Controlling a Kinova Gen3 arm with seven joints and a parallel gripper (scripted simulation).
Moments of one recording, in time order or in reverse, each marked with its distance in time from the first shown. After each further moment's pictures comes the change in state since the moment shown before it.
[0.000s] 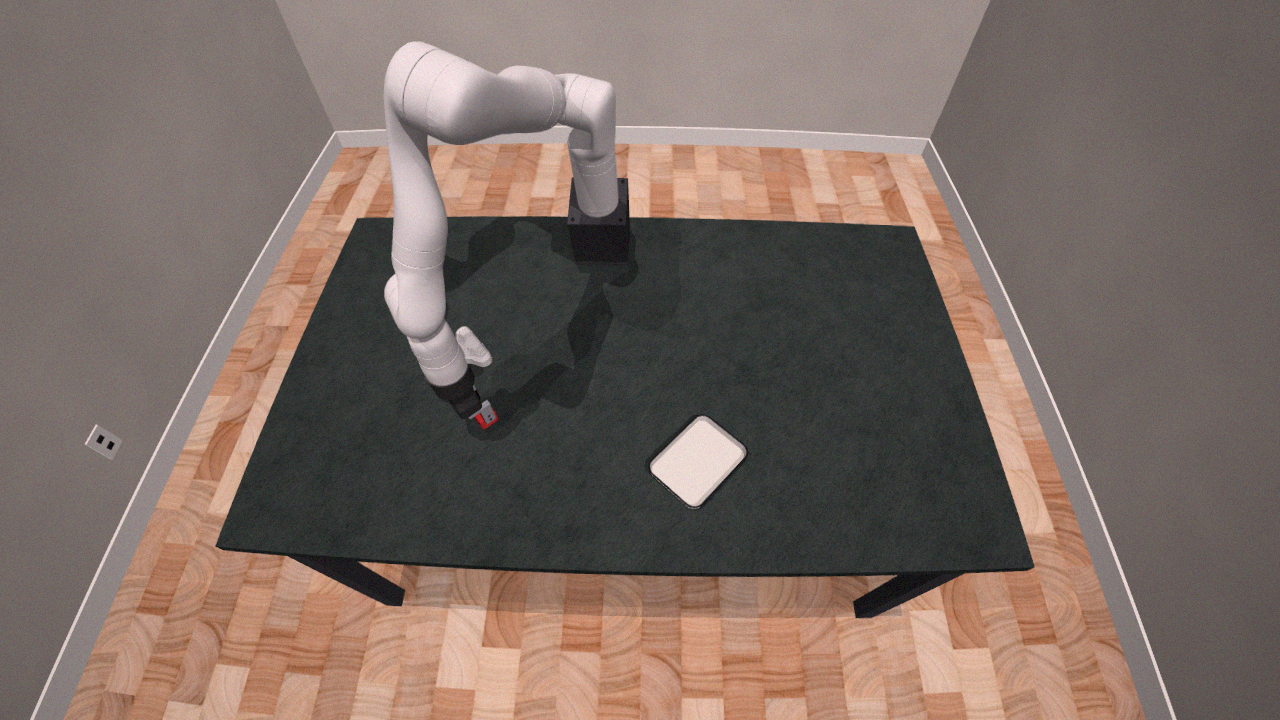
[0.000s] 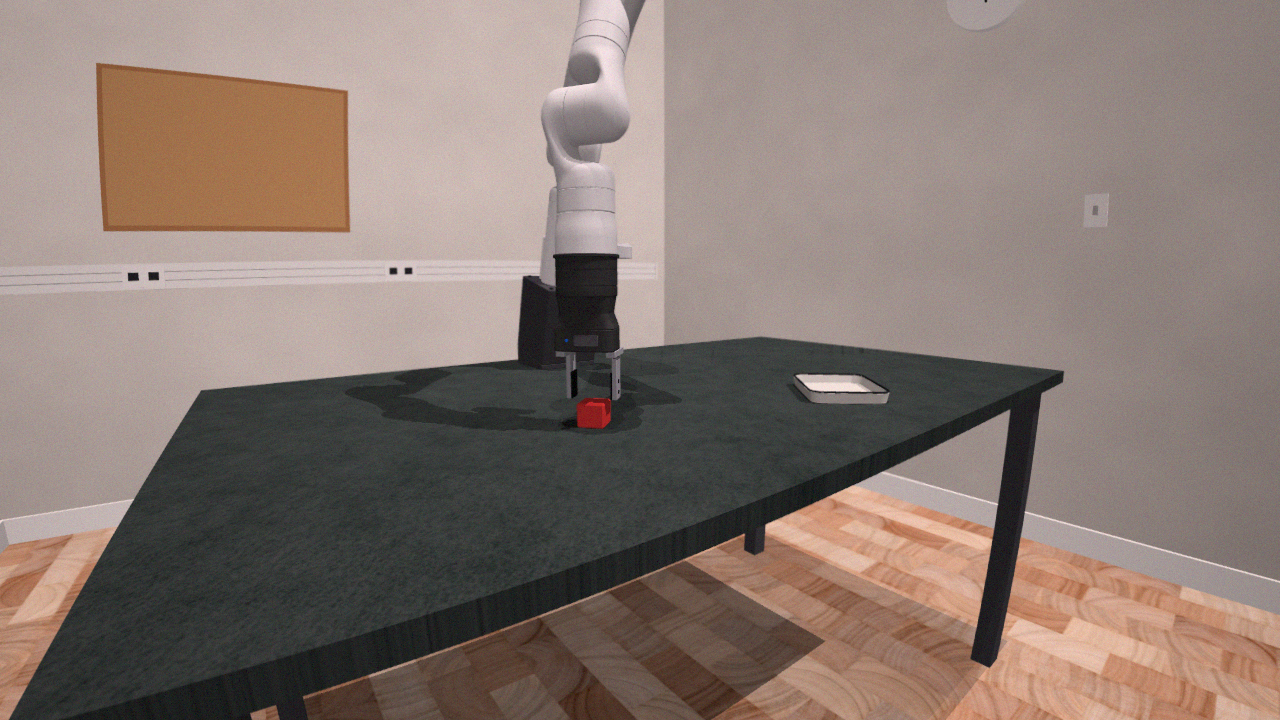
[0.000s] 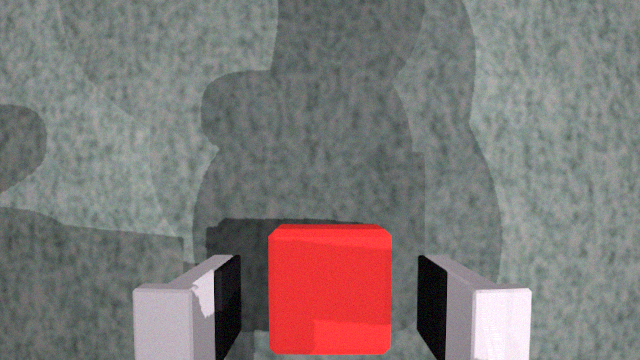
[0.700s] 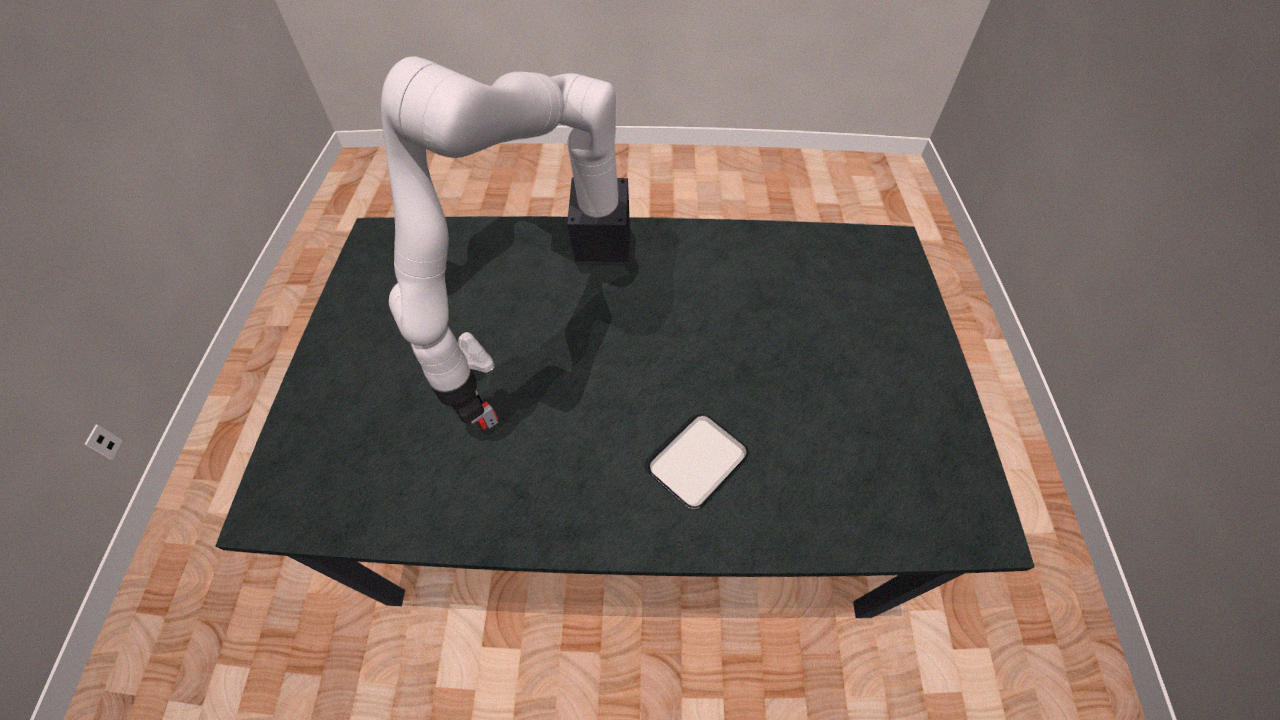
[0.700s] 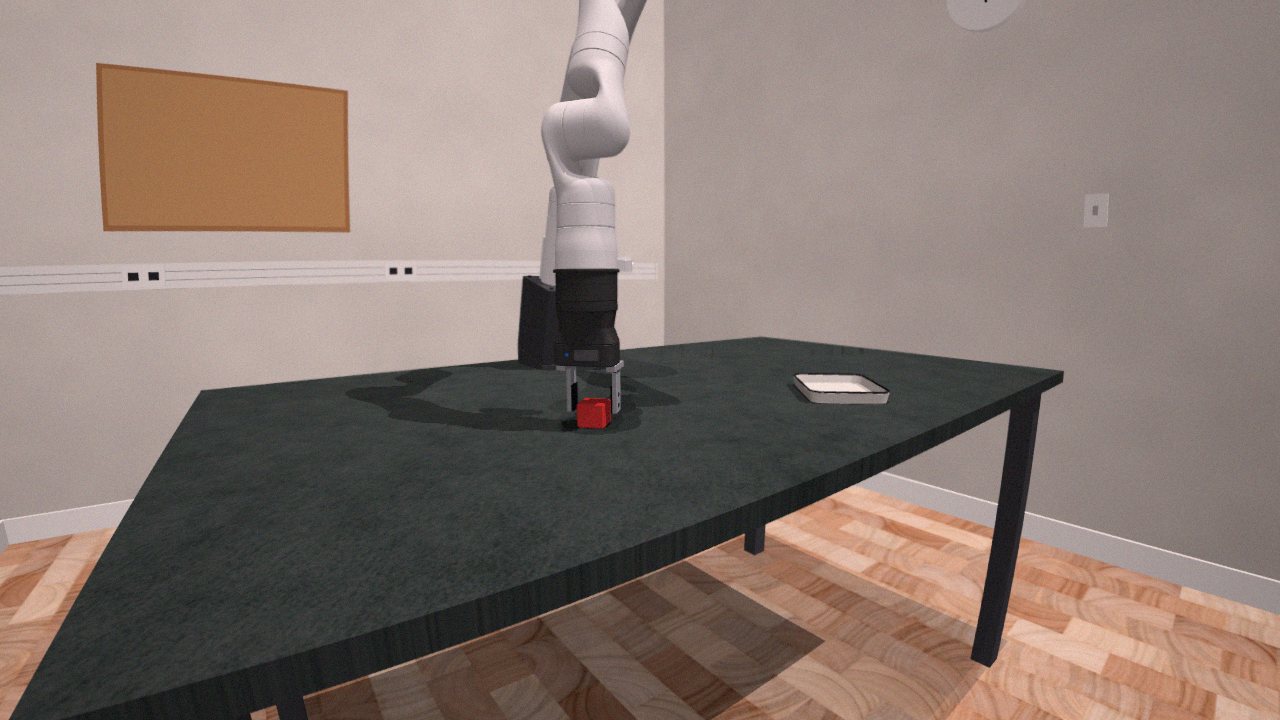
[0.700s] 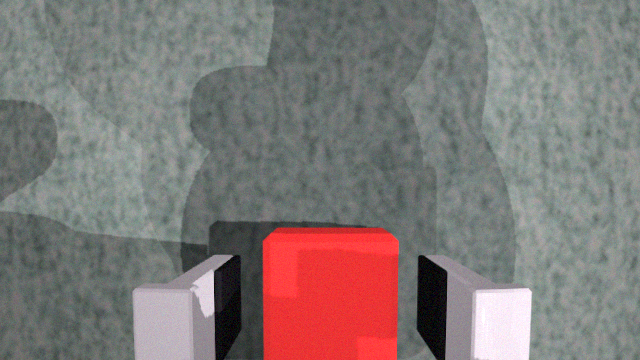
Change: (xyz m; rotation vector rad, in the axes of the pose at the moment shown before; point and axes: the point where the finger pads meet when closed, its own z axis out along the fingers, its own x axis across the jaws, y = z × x) arm 0.000 0.000 0.017 0.000 0.000 0.000
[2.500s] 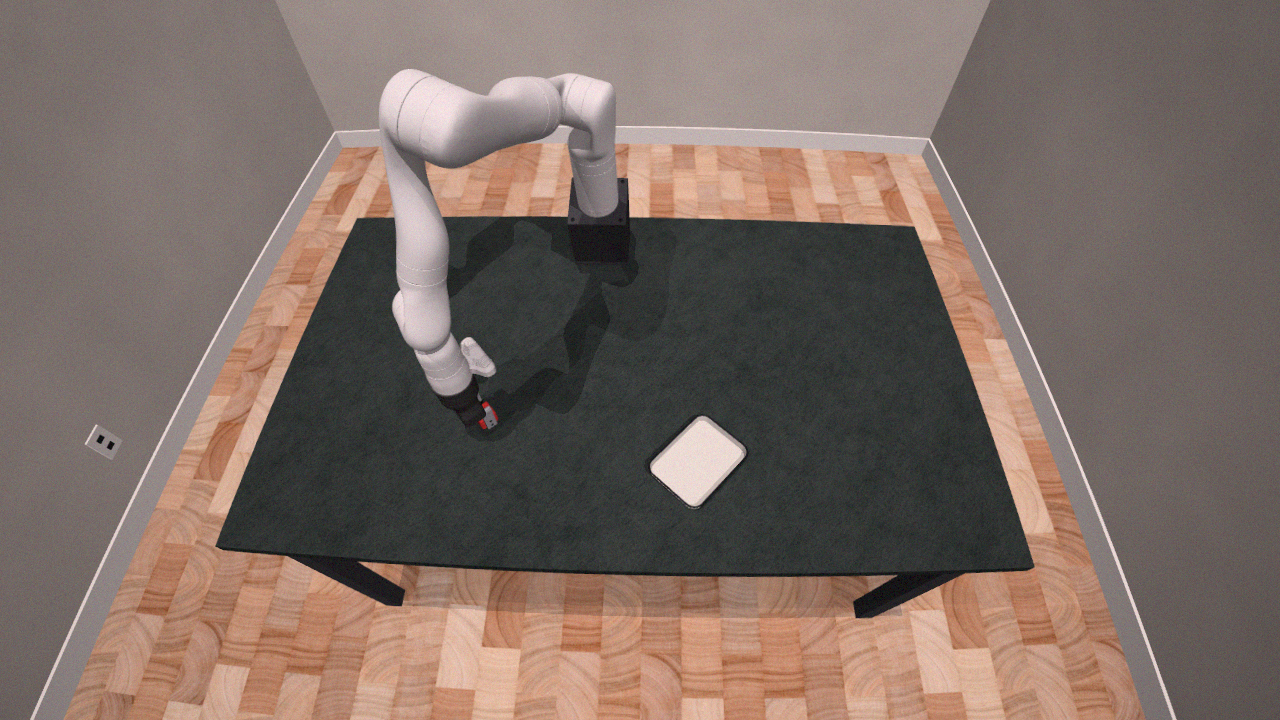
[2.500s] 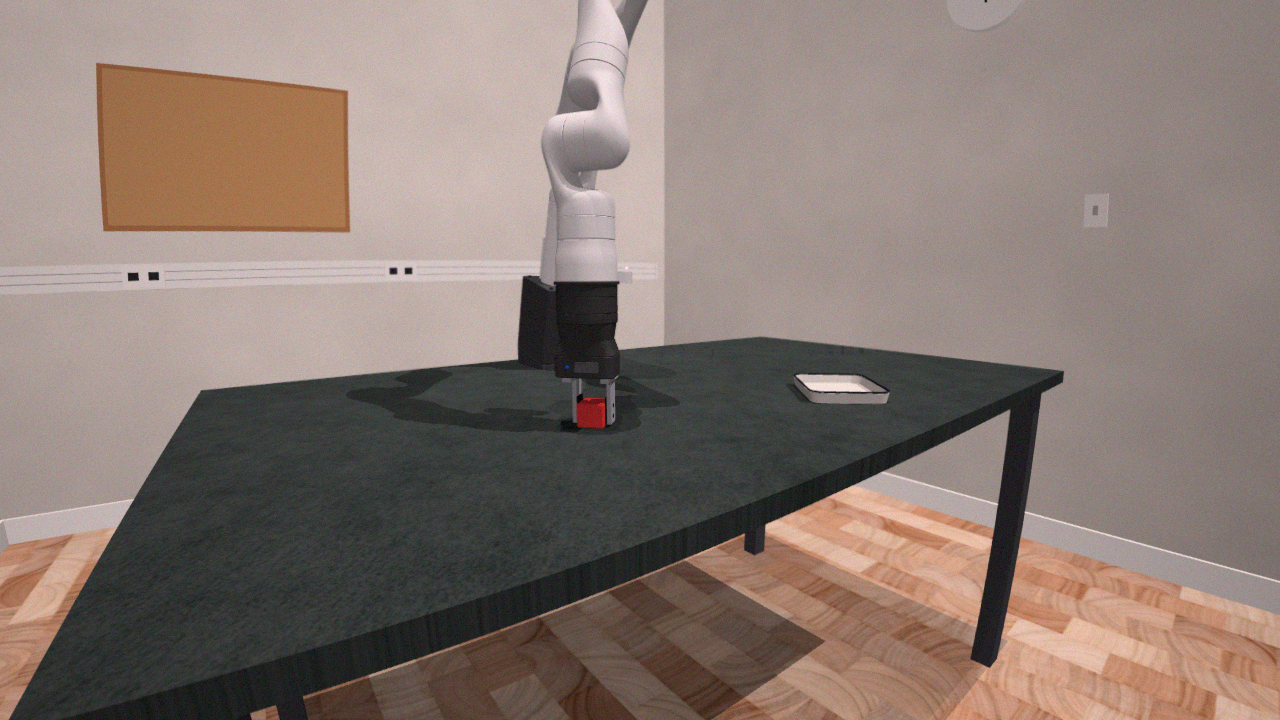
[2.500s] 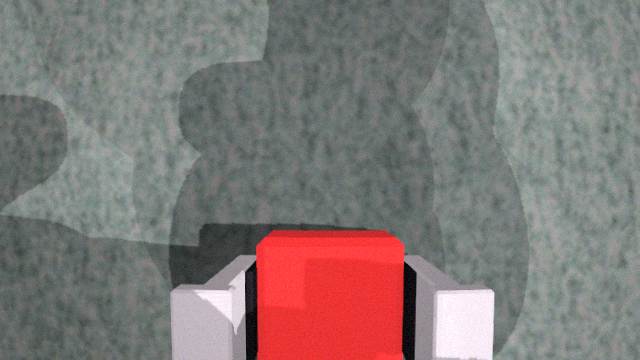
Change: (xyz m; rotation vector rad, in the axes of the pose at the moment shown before) arm 0.000 0.000 0.015 0.000 0.000 0.000
